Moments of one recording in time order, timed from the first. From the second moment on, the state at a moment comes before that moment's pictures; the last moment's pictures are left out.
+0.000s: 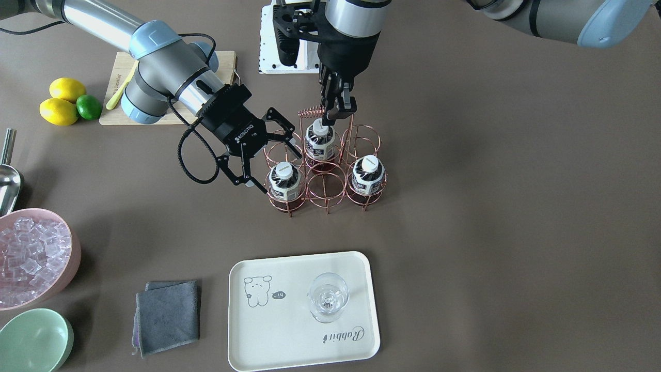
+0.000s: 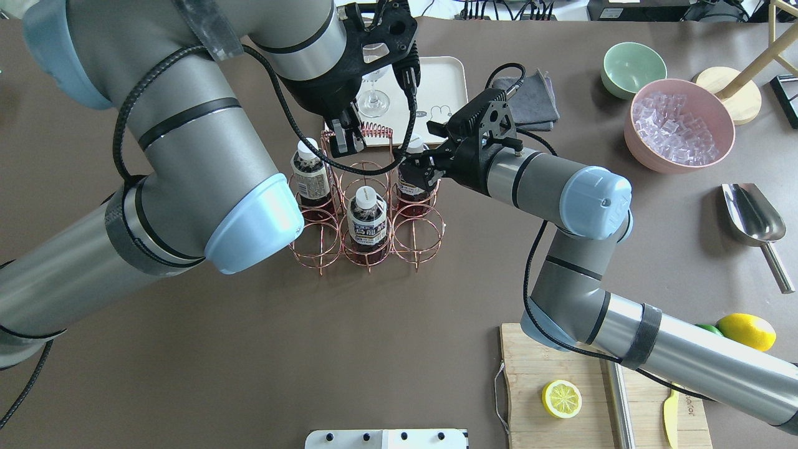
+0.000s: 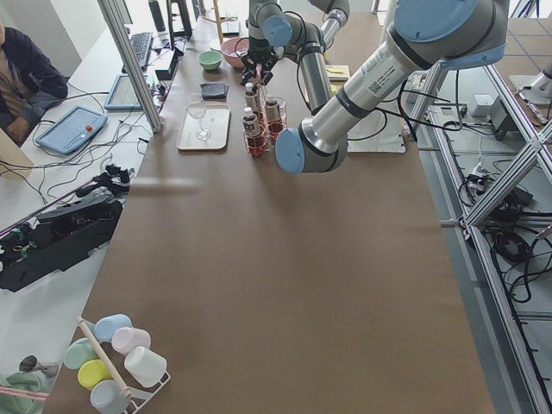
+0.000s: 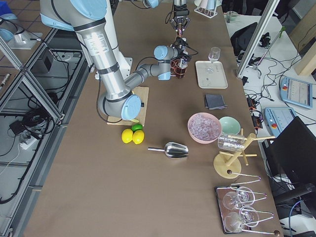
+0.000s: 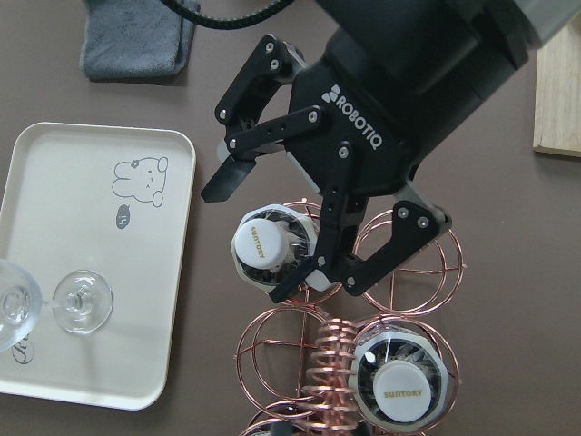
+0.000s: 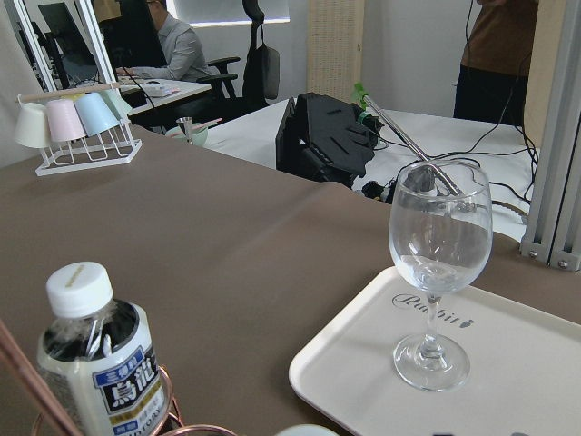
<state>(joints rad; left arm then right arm) -0.74 -2.53 -1.81 -1.25 -2.06 0.32 0.56 -1.06 1.55 -0.39 1.49 0.61</state>
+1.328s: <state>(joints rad) -0.74 -2.53 -1.82 -1.25 -2.03 0.32 0.65 -1.05 1.81 -0.69 1.57 0.62</state>
